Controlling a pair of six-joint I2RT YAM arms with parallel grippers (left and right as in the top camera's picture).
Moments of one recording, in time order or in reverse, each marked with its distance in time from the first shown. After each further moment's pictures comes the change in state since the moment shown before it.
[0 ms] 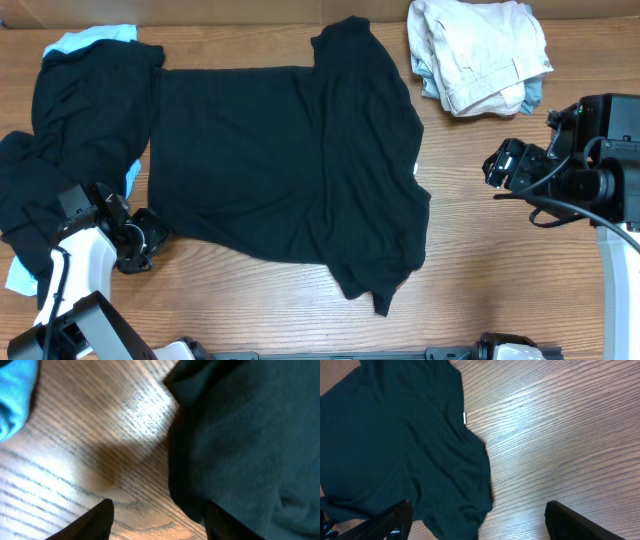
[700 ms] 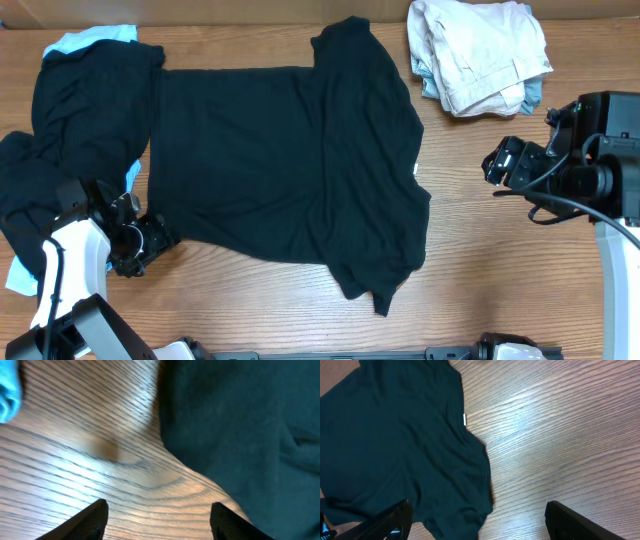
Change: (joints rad) left arm -0.006 0.000 0.089 -0.229 -0.024 0.230; right arm 0.000 0.014 0.000 0.012 0.000 0.000
